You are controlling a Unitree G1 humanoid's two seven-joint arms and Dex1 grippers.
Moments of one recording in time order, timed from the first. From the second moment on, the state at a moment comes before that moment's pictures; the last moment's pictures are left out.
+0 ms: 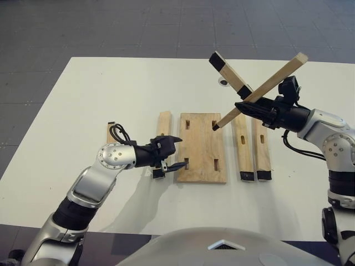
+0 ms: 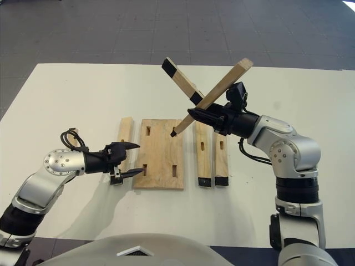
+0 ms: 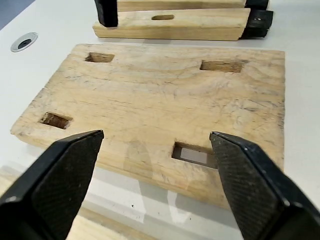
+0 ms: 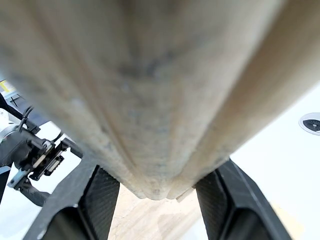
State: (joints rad) left arm -0.05 0.72 -0.33 -0.41 -0.09 0.41 -0.88; right arm -0.34 -0.59 -0.06 -0.13 0.78 0.78 0.76
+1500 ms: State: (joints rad) left arm -0.11 0.79 -0.36 -0.29 0.25 0.21 -0.83; right arm -0.04 -0.62 -0.10 -0.48 0.69 0.81 0.74
